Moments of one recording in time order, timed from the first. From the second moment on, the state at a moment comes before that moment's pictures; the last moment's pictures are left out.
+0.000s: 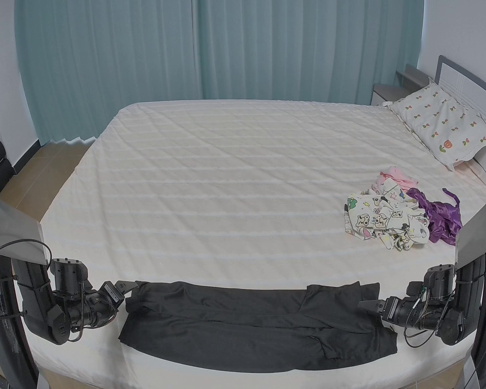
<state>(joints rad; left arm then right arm) 0.01 2.23 -0.21 -1.31 -0.20 -0.84 0.07 2.34 -0.06 -1.55 0.35 0.53</state>
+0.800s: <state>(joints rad) -0.13 2.37 -0.14 -1.55 0.00 -0.78 0.07 2.34 -0.07 -1.55 0.35 0.54</state>
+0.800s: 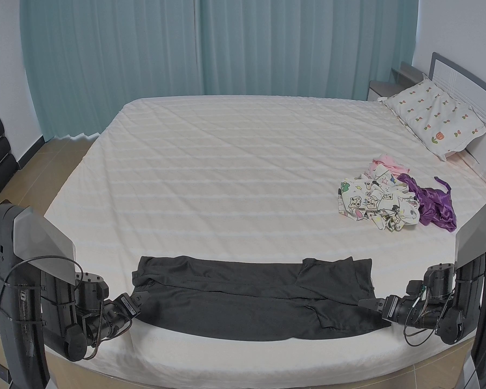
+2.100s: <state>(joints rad) -0.16 2.47 -0.19 -1.55 0.16 -0.73 0.07 2.34 -0.07 -1.55 0.35 0.54</state>
